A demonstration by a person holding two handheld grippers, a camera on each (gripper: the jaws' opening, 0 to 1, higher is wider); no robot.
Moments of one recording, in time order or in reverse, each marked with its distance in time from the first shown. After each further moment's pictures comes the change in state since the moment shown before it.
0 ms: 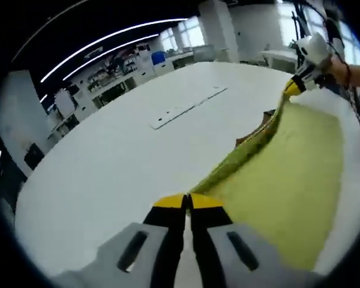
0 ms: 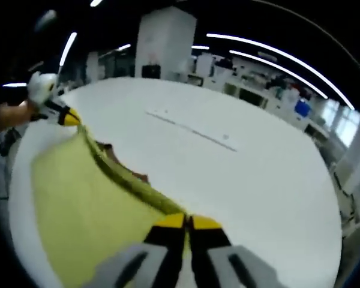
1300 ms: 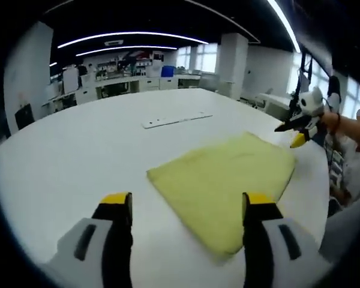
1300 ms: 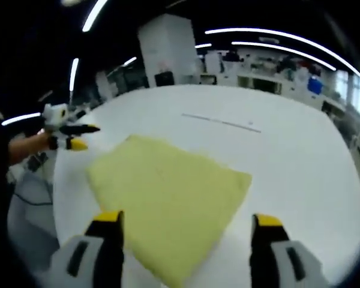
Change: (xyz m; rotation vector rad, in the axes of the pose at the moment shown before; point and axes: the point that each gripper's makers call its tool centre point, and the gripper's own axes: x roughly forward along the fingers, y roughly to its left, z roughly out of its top) left arm -0.106 -0.056 -0.033 -0.100 -0.106 -0.157; right arm -0.091 0.077 -0.039 0.123 0.000 0.266
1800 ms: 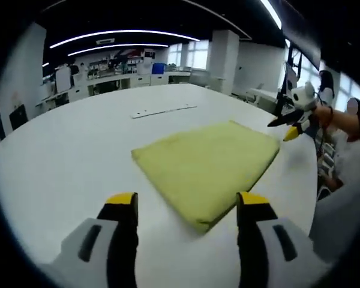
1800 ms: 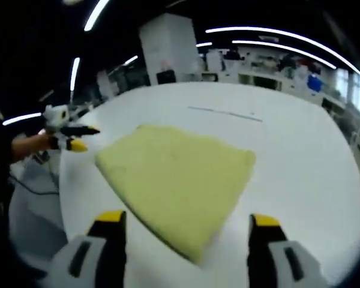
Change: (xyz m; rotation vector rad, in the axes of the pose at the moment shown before) left arm -0.025 -0.033 -0.030 0.002 0.017 -0.049; right arm -0.021 0.021 -0.037 0.010 0.005 0.001
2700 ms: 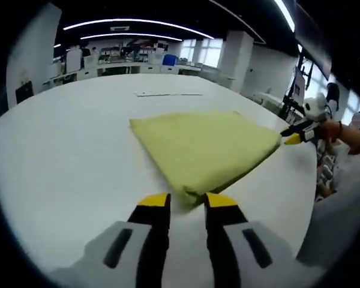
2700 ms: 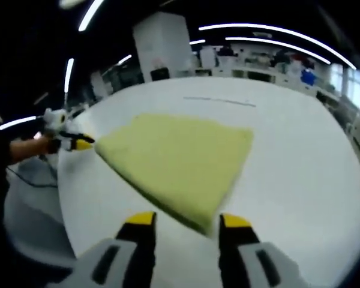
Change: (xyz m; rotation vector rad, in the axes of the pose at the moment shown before) left arm 0.008 -0.011 -0.044 -0.131 0.027 0.018; right arm -0.003 0.004 -0.037 0.039 0.011 -0.035
